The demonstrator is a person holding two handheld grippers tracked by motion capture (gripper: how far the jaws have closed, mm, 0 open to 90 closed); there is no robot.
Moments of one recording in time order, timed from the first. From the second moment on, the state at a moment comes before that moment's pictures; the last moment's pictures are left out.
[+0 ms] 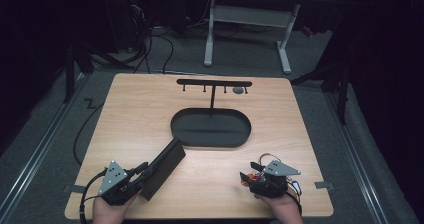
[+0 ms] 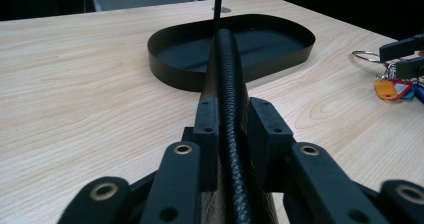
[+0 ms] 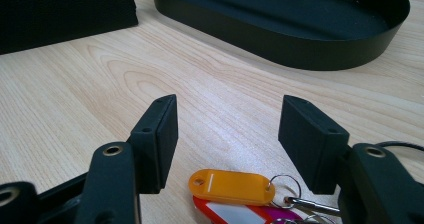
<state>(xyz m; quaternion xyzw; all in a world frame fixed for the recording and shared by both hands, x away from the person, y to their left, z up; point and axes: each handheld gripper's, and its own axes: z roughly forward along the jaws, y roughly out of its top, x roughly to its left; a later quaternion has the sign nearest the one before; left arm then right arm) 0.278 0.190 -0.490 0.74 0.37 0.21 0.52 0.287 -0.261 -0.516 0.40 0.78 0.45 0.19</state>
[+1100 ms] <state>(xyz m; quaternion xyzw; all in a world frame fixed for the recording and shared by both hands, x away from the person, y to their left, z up) 0.273 0.155 -0.480 0.81 0.34 0.27 0.41 0.262 -0.300 -0.501 0.41 0.76 0.44 0.26</state>
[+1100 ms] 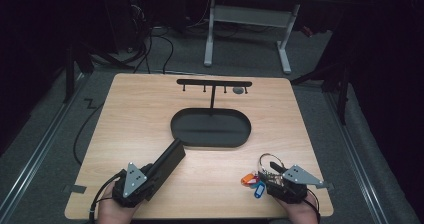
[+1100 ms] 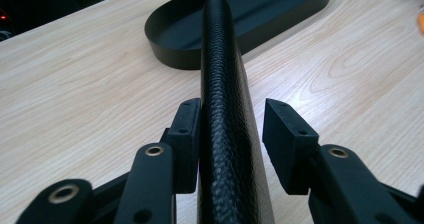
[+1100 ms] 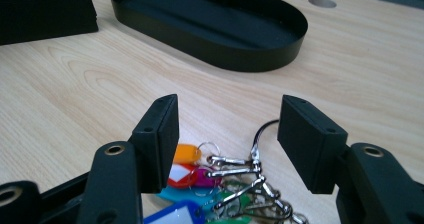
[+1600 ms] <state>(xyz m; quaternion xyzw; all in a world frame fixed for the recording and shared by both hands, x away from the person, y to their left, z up) 0.295 0.145 -0.449 0.86 0.33 0.23 0.31 0.259 -0.322 -0.500 0.42 0.73 0.49 0.22</state>
